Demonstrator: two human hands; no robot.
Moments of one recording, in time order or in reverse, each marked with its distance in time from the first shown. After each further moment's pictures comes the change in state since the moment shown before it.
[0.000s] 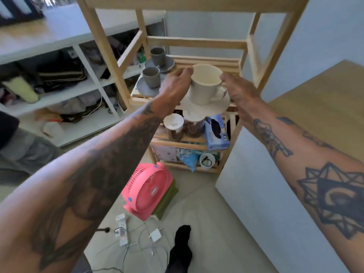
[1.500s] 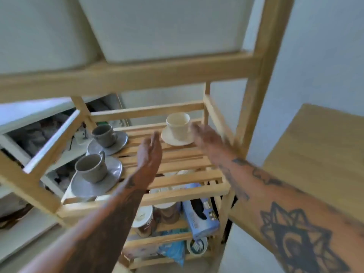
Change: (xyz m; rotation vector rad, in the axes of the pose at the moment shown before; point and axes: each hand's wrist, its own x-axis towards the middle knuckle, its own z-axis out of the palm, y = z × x) left_hand 0.216 -0.055 0.100 -0.046 0.057 0.167; right_hand 0.211 0.028 0.012 -0.223 0.021 -0.083
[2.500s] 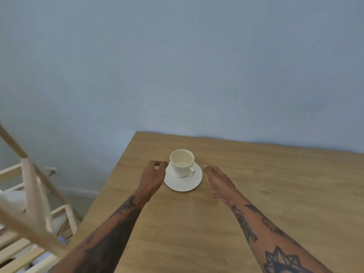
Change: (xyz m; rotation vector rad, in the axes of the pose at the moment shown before) left_hand -0.206 0.233 0.373 0.064 -0.764 -0.021; right_hand -0.213 0.231 -0.412 0.474 0.503 0.679
